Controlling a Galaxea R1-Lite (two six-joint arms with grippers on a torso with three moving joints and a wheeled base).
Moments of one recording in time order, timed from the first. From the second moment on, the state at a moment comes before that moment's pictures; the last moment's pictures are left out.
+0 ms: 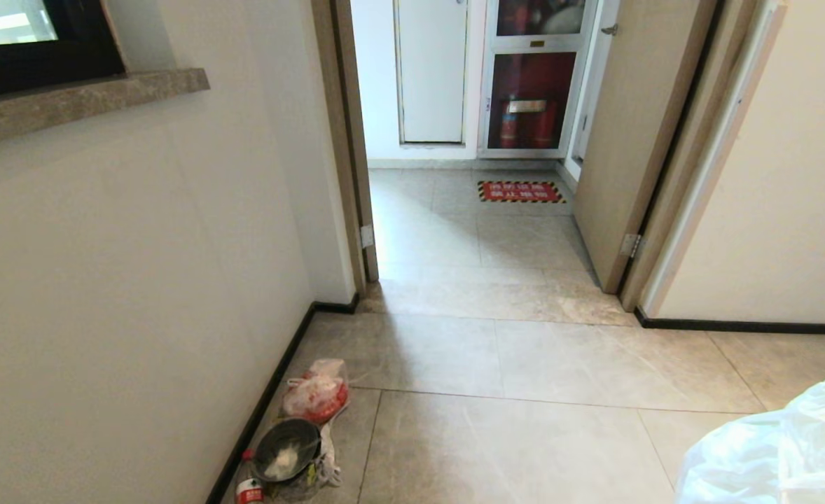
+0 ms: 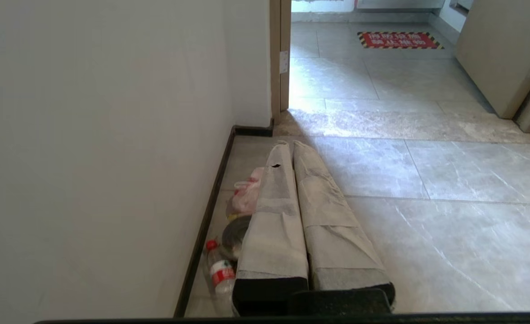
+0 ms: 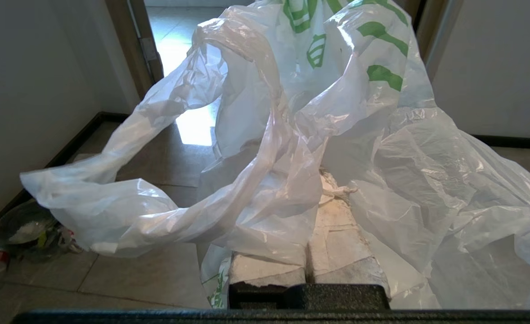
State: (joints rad) left arm 0.00 0.00 0.00 -0.01 0.00 -0.01; right arm 0.01 0.00 0.00 -0.01 0.00 -0.02
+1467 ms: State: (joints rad) left arm 0.00 0.00 0.00 -0.01 0.00 -0.01; right arm 0.01 0.00 0.00 -0.01 0.00 -0.02
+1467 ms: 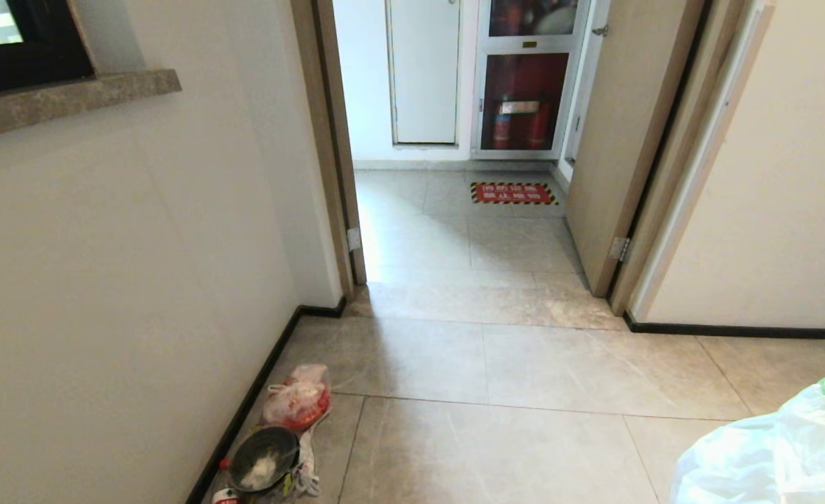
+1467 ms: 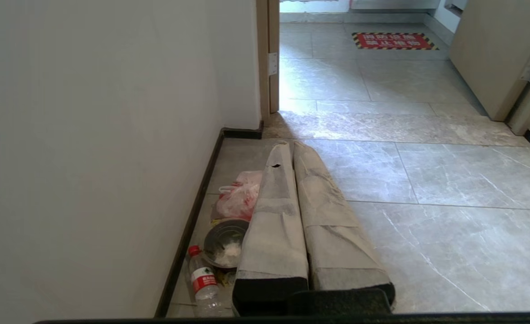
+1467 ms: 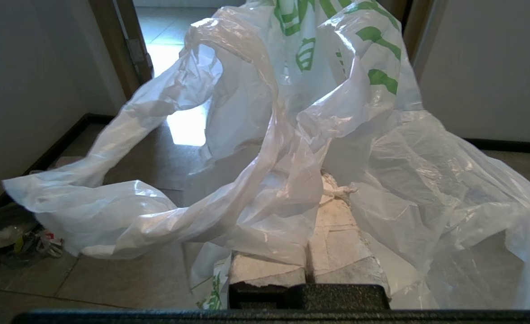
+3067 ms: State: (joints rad) left arm 0.00 0.00 0.00 -0.01 0.00 -0.01; right arm 0.01 0.00 0.00 -0.01 0.00 -0.02
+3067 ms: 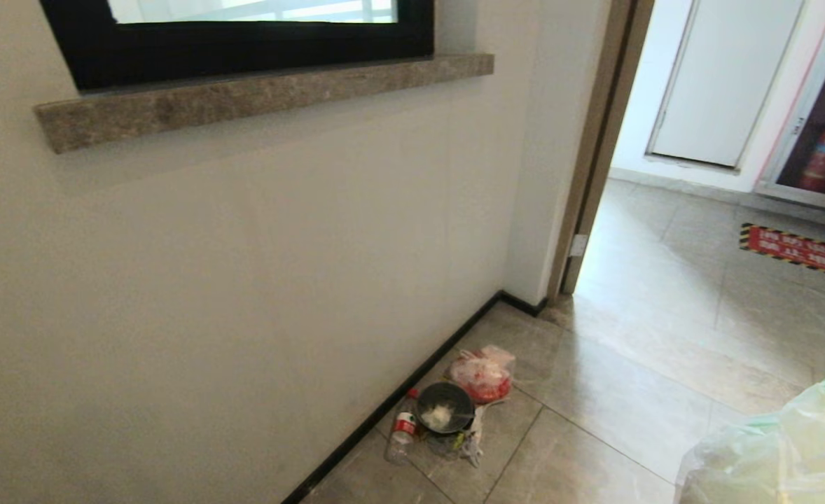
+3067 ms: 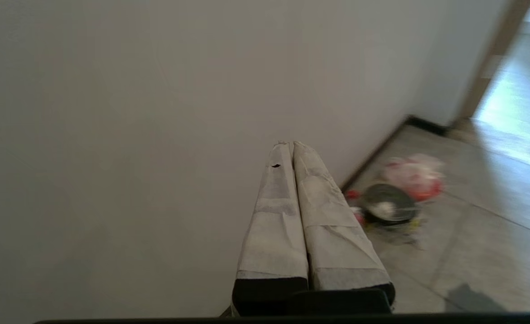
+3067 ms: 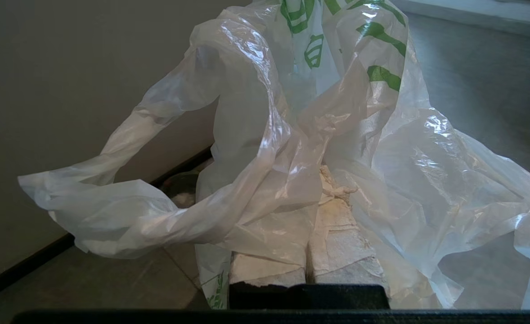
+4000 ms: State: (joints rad) left arm 0.00 0.00 0.00 -0.01 0.00 -0.01; right arm 0.01 0.00 0.00 -0.01 0.00 -0.01
